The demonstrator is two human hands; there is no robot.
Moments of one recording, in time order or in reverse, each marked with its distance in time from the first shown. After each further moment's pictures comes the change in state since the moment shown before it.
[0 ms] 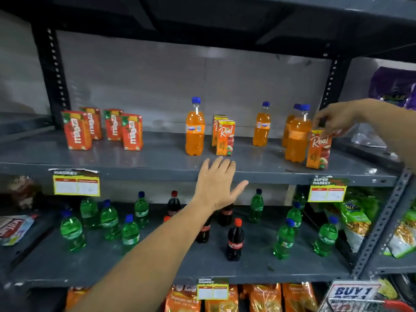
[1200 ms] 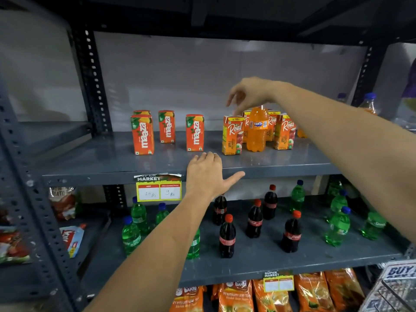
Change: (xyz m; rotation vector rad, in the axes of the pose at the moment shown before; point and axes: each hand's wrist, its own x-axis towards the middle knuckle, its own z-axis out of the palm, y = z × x) left_hand -0.061 -0.191 -0.077 0.179 -0.139 -0.135; right_hand 0.004 -0.378 0.030 -0.033 0.256 -0.508
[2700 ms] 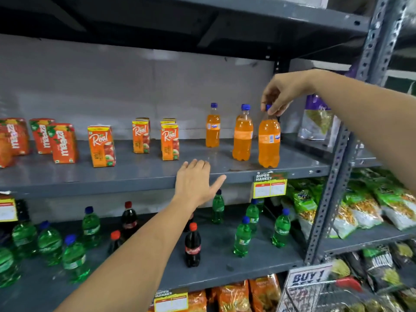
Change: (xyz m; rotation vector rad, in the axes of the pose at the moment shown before) left_hand 0.082 0.285 0.037 -0.137 0.050 0.109; right_hand -0.210 0.320 -0.102 0.178 -0.150 0.268
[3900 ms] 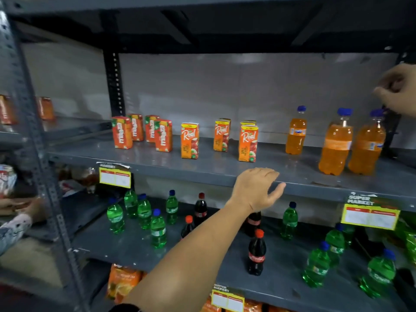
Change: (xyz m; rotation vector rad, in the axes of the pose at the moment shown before) left_hand -0.019 -0.023 -0.003 -0.217 0.230 0.048; right_hand 0.095 0.095 0.033 0.056 0.881 -0.065
